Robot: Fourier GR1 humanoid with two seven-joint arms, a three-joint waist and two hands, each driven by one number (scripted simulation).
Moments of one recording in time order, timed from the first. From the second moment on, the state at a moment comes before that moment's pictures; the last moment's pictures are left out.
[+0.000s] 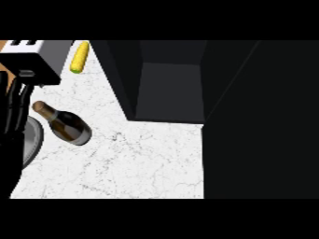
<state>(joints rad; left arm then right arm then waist) -0.01 0.07 0.02 -2.10 0.00 0.00 0.00 -0.02 -0.07 -0.02 -2.10 0.01 -0.01 0.02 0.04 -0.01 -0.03</state>
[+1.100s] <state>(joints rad) -0.24 0.00 -0.28 -1.90 -0.14 0.66 0.18 0.19 -0.14 0.10 -2.40 -0.21 0.19 0.27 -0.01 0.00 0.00</state>
